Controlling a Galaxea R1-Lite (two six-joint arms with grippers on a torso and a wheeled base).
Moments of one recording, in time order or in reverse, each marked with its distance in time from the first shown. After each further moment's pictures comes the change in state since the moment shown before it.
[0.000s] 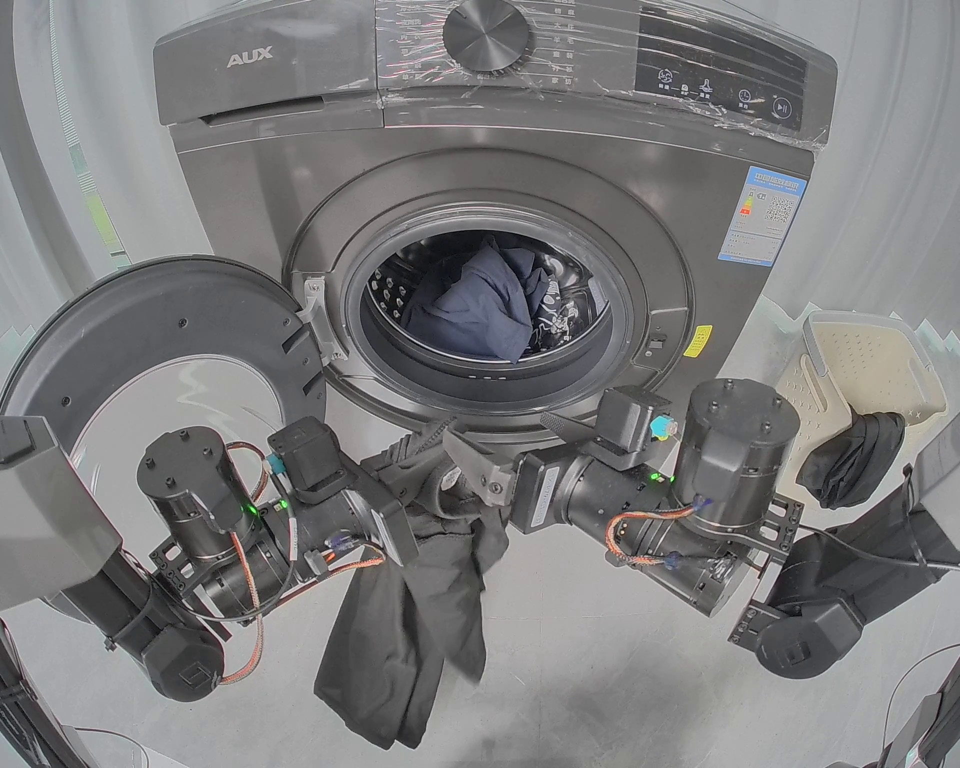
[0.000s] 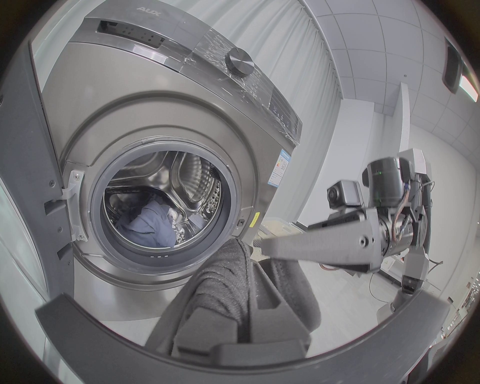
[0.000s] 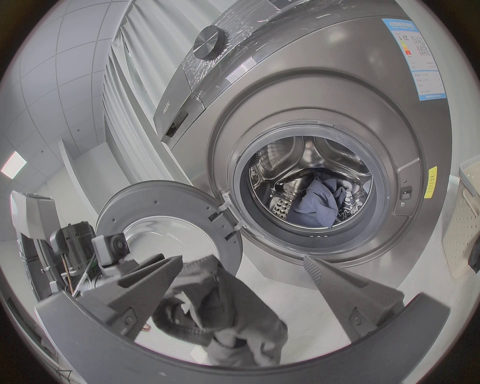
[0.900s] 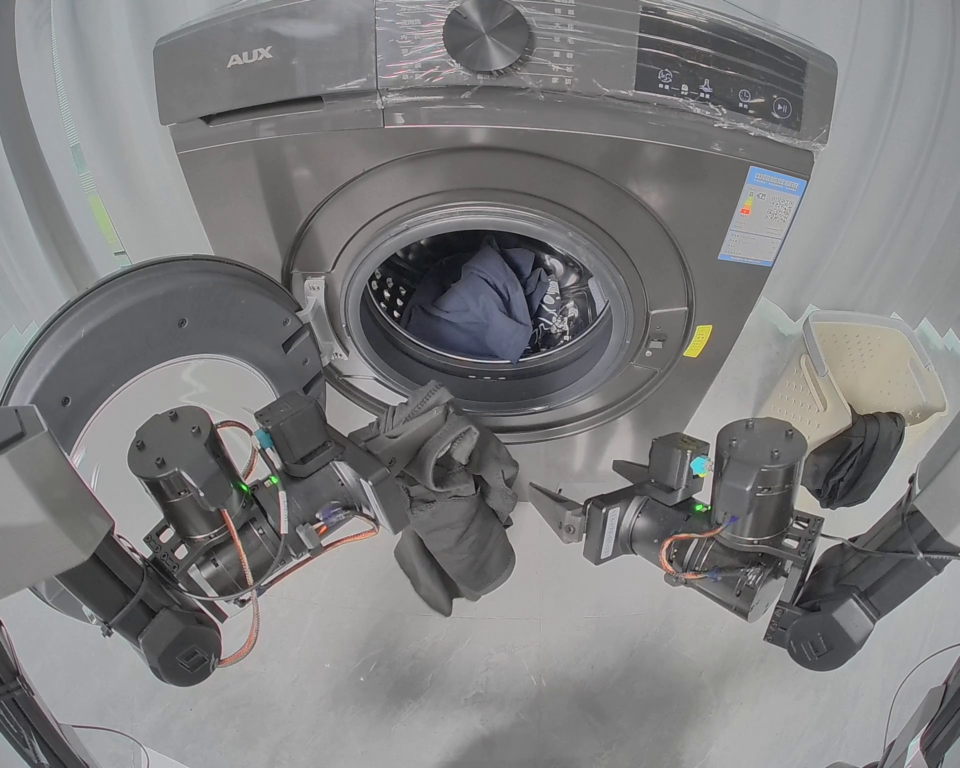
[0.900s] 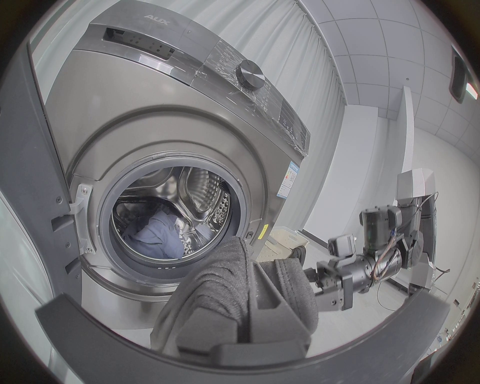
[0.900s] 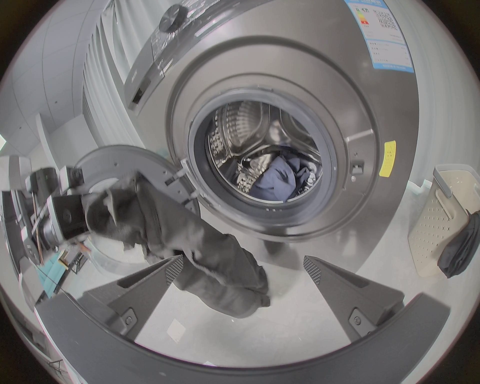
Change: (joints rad) left arm 0.029 -0.008 -0.045 0.000 0.017 -0.020; right arm -0.129 -0.009 0.170 0.029 0.003 -0.061
